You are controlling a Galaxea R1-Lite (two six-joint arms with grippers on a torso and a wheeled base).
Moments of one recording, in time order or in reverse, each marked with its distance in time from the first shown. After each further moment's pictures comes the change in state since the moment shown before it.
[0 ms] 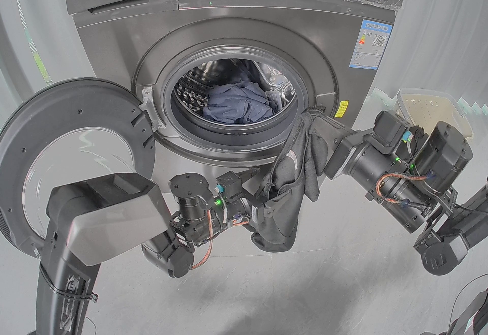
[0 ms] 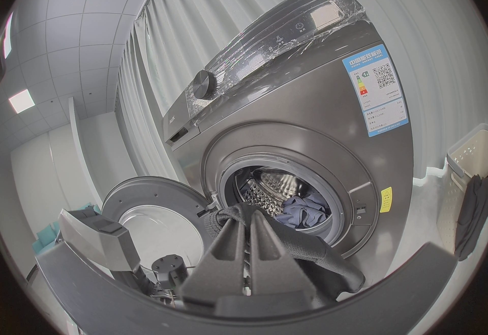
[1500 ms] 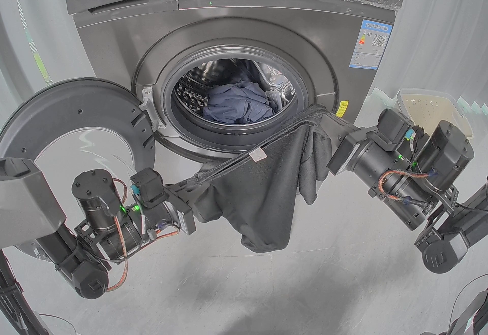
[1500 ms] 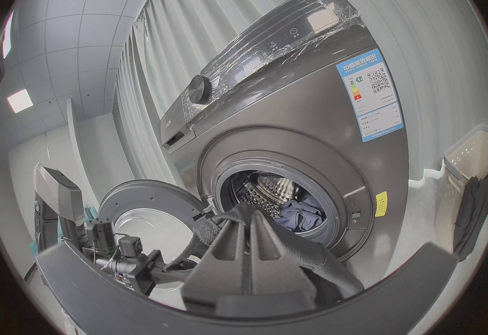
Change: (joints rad) left arm 0.108 -0.492 0.596 -0.043 0.082 0.031; right arm -0.018 0.001 0.002 -0.021 -0.005 0.003
